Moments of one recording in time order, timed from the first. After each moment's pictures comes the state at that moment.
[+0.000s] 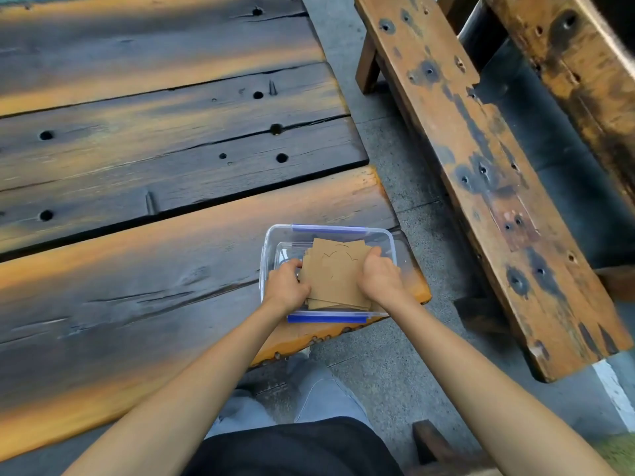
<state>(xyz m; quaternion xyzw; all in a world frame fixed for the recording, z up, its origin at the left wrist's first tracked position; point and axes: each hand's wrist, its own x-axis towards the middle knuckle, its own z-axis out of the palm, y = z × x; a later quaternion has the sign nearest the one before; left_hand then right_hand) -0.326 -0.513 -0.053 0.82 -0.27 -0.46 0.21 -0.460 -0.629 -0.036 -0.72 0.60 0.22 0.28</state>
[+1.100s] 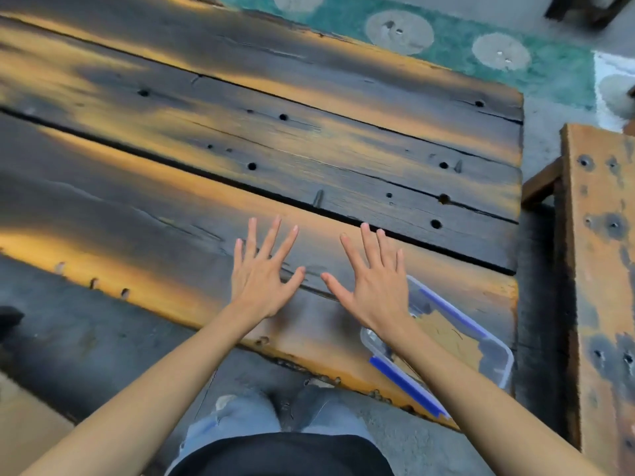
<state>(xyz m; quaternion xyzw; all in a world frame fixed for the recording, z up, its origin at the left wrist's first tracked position) -0.210 -0.326 -0.001 0.96 -0.25 -0.06 0.10 -0.301 -0.526 0.008 -0.99 0.13 0.00 0.11</state>
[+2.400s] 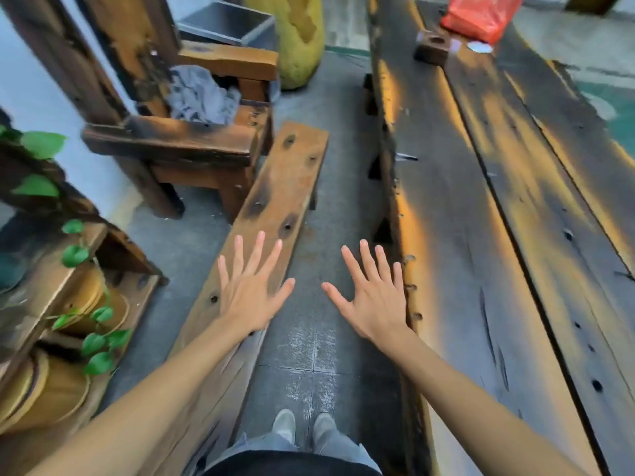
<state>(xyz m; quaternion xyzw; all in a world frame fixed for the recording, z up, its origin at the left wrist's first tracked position) -0.438 0.119 0.035 0.89 0.44 0.06 0.13 -0.252 -0.026 0.064 -0.87 -0.49 0.04 0.08</state>
